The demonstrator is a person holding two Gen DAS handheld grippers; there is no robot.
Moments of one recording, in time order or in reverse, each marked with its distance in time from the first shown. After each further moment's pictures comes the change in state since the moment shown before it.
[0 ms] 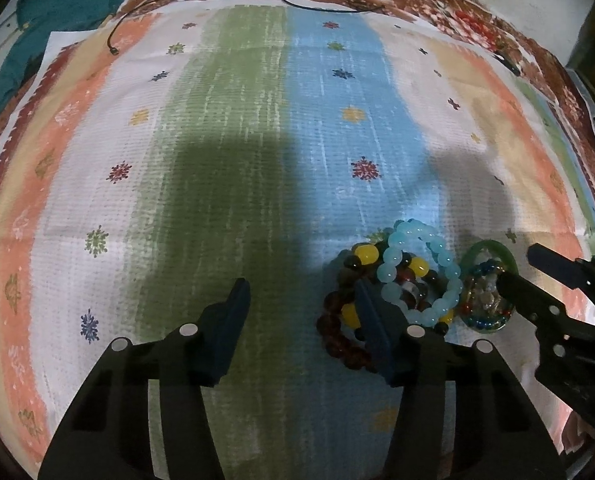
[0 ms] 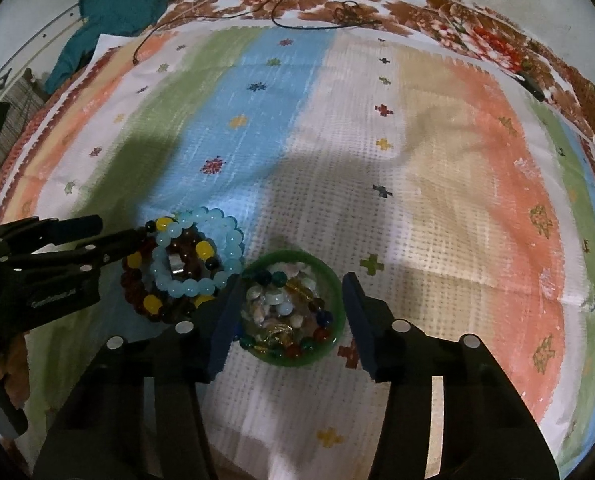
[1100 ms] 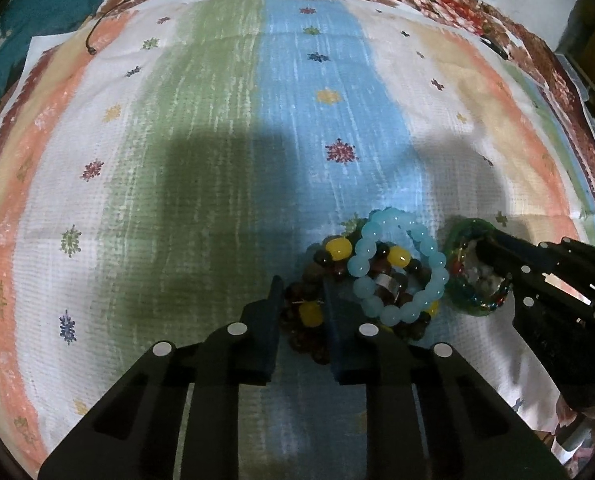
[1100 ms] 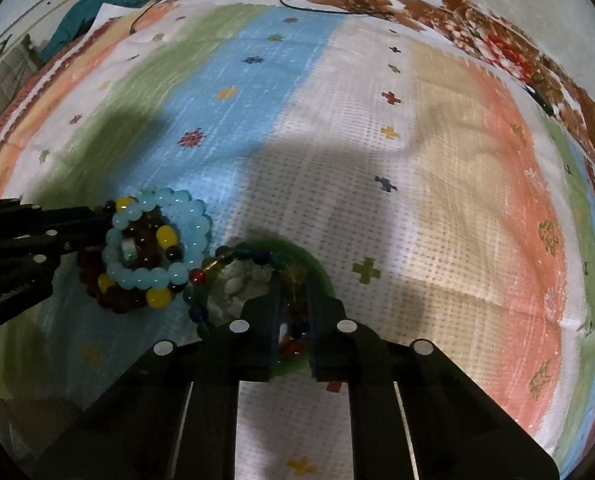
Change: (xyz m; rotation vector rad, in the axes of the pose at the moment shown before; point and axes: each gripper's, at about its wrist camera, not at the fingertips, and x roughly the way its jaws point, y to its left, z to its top) left arm 0.009 -0.012 -0.002 0.033 0.025 -0.030; right arm 0.026 -0.007 -0.002 -0.064 0.029 -0.039
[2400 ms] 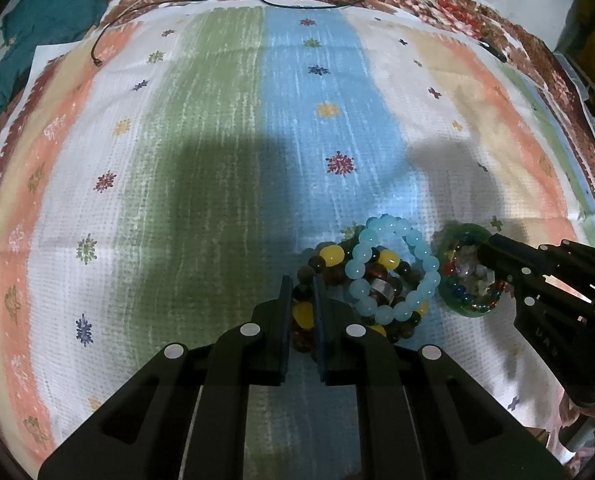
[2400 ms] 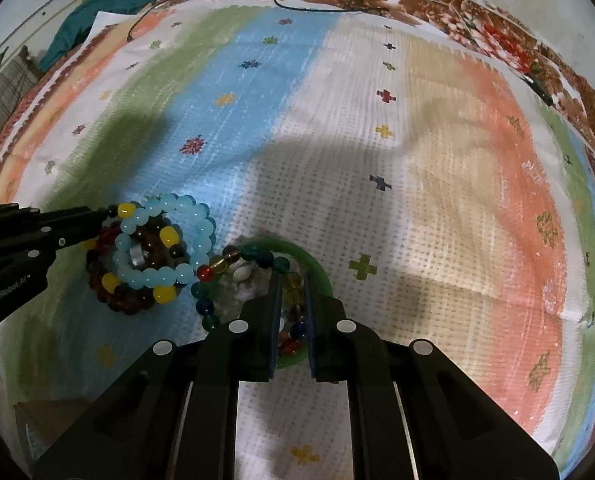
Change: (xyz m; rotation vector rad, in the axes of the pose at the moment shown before) left arm -0.011 -0.004 0.002 0.014 -0.013 0.026; right arm -0.006 -0.001 0.002 0.019 0.013 0.007
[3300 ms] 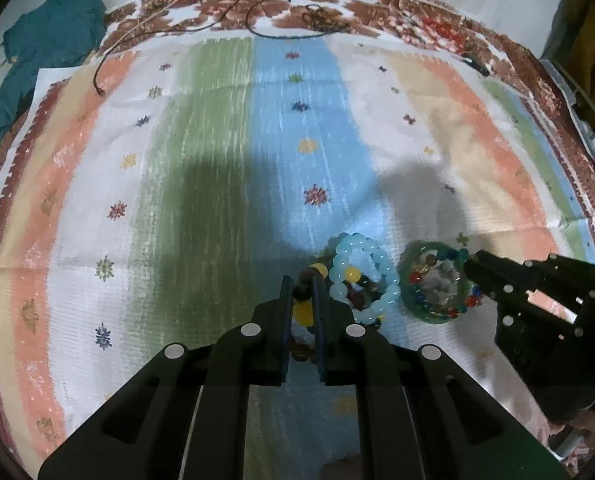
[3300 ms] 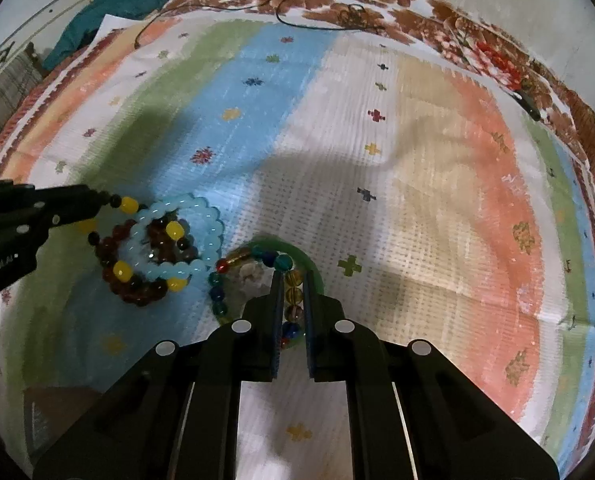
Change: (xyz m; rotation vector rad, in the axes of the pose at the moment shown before) left arm -0.038 -0.013 0.010 0.017 -0.063 -0.015; right arm -0.031 0.005 -0.003 -0.027 -0.041 -0.035
